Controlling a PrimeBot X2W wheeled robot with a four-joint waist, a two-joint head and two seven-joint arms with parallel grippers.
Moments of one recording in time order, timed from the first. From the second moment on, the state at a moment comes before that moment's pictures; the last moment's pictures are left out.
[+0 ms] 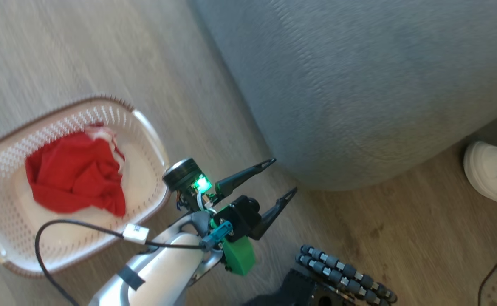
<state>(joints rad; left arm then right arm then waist) -0.44 0.16 -0.77 0.27 -0.02 -0.13 -0.26 -0.74 -0.23 -0.26 0.12 0.32 0.12 -0.26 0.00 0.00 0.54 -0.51</state>
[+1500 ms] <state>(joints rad) -0.56 0.16 -0.84 0.30 0.00 -0.09 -0.26 -1.12 -0.32 -0.53 0.94 -0.10 0.13 -0.26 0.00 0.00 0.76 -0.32</state>
